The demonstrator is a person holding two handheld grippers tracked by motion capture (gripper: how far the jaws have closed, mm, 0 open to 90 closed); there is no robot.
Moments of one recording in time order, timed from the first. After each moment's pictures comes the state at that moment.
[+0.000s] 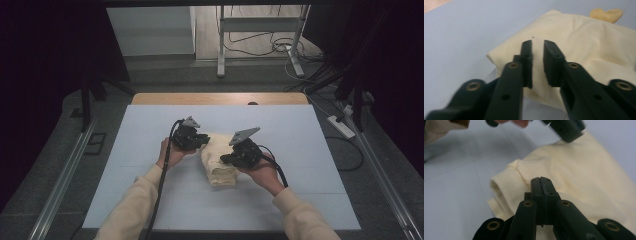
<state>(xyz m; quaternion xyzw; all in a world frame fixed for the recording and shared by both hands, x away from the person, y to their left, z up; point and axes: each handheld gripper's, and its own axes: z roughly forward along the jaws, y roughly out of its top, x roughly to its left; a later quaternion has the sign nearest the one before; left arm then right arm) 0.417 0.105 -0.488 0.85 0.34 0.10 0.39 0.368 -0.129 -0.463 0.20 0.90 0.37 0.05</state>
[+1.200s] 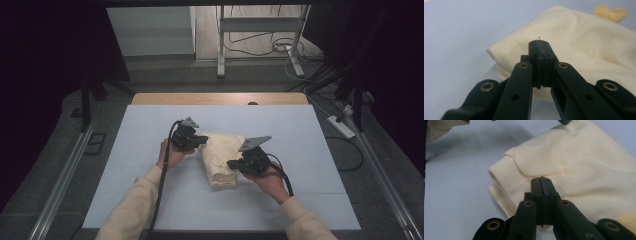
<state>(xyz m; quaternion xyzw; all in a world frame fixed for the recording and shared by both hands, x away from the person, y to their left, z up) 0.411 0.112 -0.489 0.84 0.35 0.09 0.40 0.357 -0.156 -0.478 0.23 0.88 0.40 0.05</state>
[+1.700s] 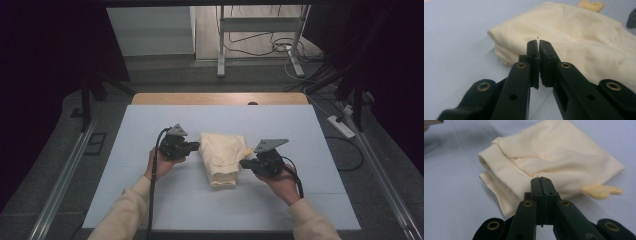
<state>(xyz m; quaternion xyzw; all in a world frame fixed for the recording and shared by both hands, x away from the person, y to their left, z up) 0.372 0.141 -0.487 0.83 0.35 0.09 0.42 0.348 -0.193 -0.473 0.25 0.87 0.41 0.08</state>
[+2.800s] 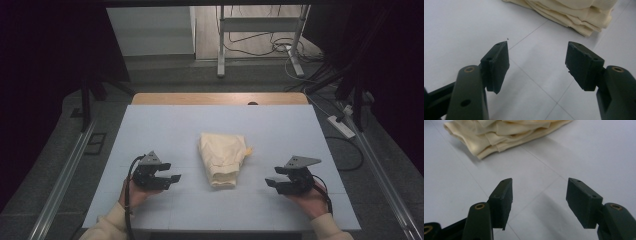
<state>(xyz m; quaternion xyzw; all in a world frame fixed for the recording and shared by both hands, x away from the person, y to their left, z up) 0.292 0.197 -0.515 0.83 0.38 0.08 0.40 0.316 -0.276 -0.502 0.32 0.86 0.39 0.13</state>
